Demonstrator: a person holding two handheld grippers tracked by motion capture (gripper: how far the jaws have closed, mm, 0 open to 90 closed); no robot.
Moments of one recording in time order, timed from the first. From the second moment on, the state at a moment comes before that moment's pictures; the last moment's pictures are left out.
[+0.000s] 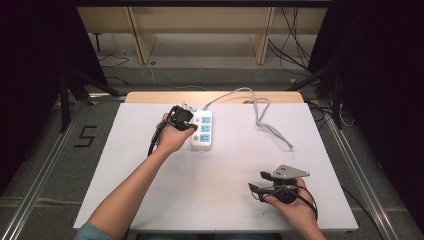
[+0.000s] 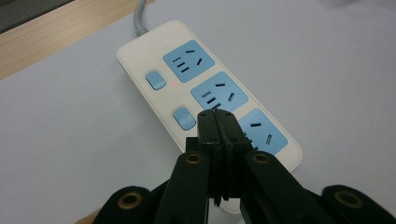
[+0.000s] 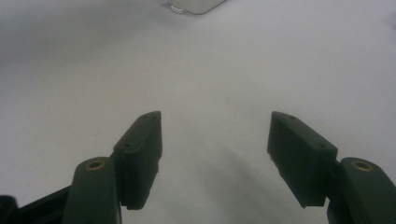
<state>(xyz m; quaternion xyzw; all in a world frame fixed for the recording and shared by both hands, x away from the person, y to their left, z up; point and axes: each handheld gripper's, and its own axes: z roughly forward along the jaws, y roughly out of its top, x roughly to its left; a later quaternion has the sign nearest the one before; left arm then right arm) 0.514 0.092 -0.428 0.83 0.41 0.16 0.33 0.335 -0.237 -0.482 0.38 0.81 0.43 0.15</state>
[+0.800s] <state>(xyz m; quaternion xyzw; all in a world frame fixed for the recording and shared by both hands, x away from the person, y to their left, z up) 0.513 0.087 -0.436 0.84 0.42 0.15 0.32 0.335 -0.237 -0.482 0.38 0.81 0.43 0.15</state>
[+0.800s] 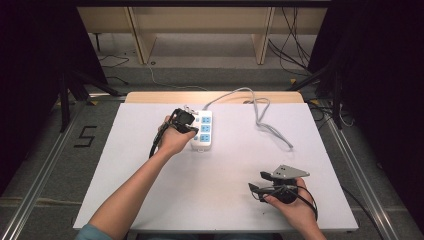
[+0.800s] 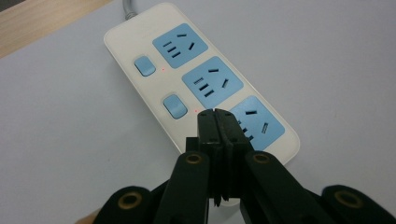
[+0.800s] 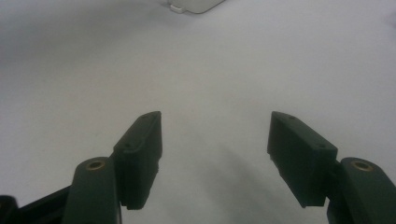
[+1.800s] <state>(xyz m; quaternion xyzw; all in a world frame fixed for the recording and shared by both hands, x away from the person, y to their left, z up) 0.517 0.085 -0.448 0.84 0.43 0.15 0.30 0.335 -0.237 -0.482 0.38 0.81 0.43 0.15</state>
